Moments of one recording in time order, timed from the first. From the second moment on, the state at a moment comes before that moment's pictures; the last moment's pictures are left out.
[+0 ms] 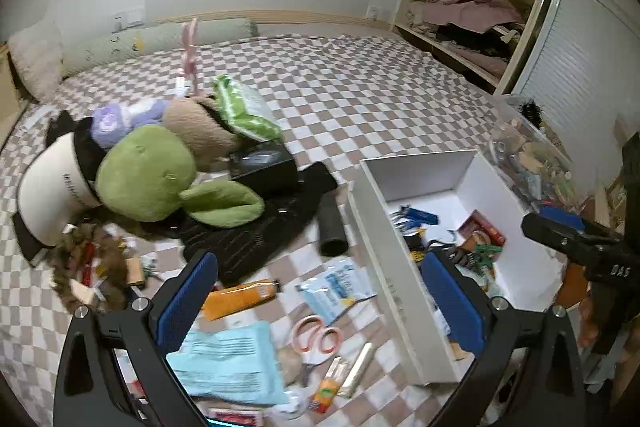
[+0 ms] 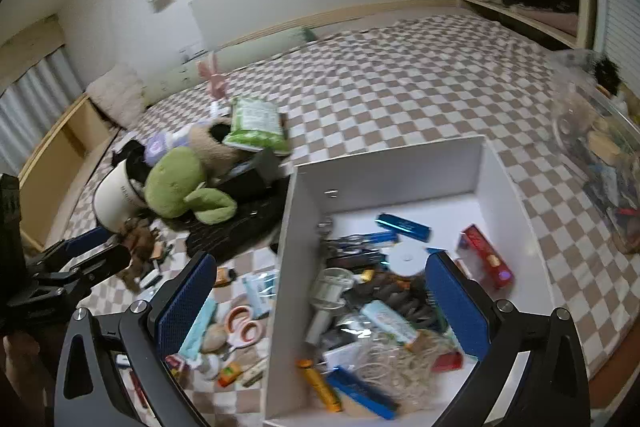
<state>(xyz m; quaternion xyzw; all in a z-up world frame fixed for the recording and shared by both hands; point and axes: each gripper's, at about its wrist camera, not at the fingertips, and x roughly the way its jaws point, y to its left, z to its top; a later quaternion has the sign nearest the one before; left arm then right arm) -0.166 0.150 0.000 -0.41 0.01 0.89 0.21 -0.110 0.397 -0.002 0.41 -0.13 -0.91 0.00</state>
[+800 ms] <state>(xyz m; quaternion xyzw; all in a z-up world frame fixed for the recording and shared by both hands) -0.129 0.061 -0.043 -0.45 0.09 0.87 0.17 -0.120 0.262 -0.043 0.49 -0.01 -0.86 0.13</state>
